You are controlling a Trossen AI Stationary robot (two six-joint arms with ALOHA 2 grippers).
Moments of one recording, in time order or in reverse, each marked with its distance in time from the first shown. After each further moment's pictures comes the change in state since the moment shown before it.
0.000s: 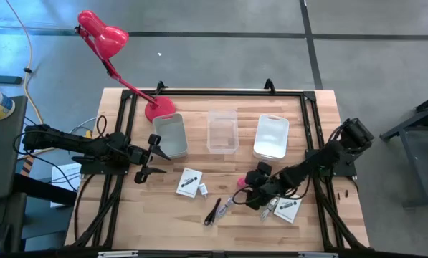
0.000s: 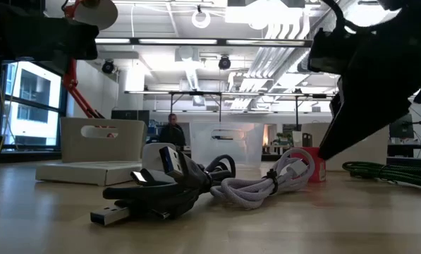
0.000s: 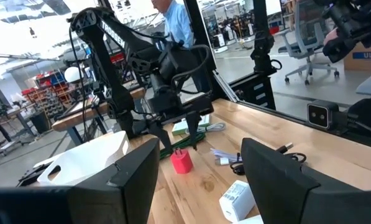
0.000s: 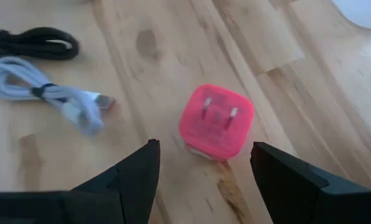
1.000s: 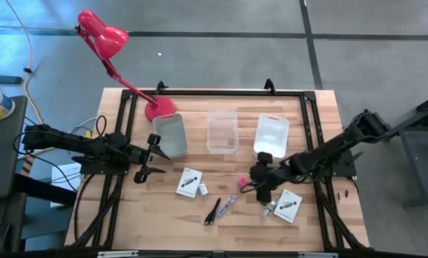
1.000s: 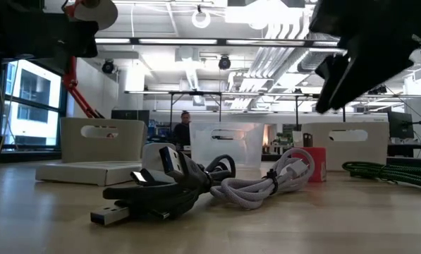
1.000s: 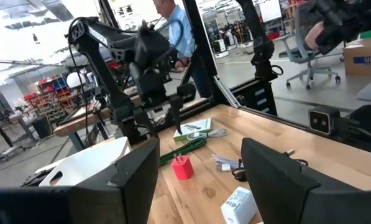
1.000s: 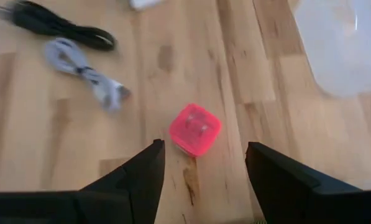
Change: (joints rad) left arm -0.002 0.000 0.000 0.025 0.001 -0.003; right arm -0.082 -0.230 0.001 -0.157 -0.138 -0.354
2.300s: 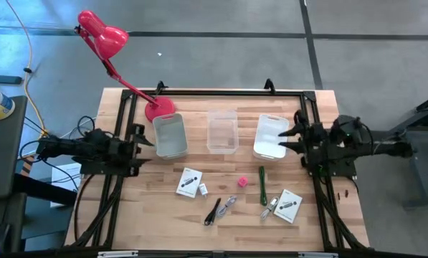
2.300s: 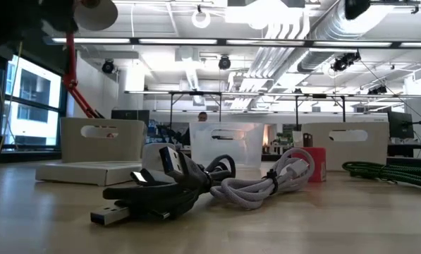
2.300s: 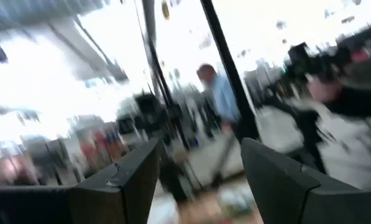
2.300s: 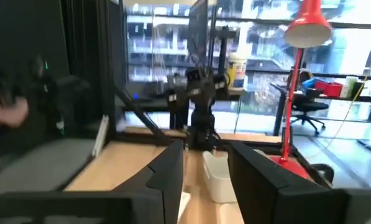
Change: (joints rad) left arm 0.002 -0.434 -0.011 -0.050 -0.102 -0.009; right arm -0.405 -0.945 -0.205 0.274 -0.380 -0.513
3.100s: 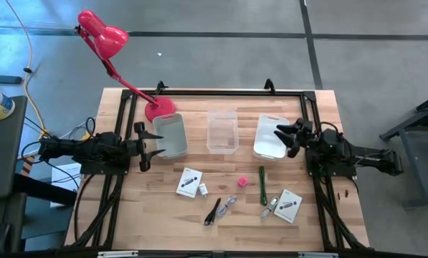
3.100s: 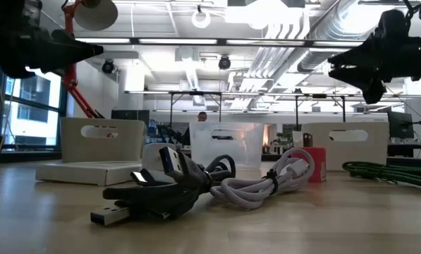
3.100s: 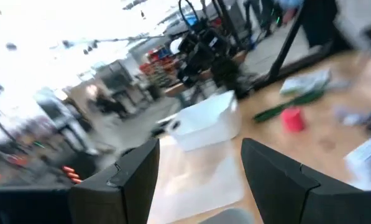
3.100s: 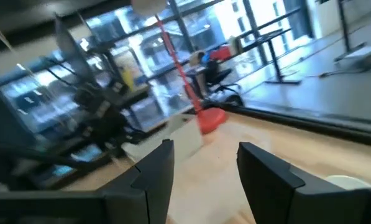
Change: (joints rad) left arm 0.000 -0.054 0.000 -0.424 -0.358 0.229; right arm -0.185 -0.447 -0.545 0.118 0.302 0.439
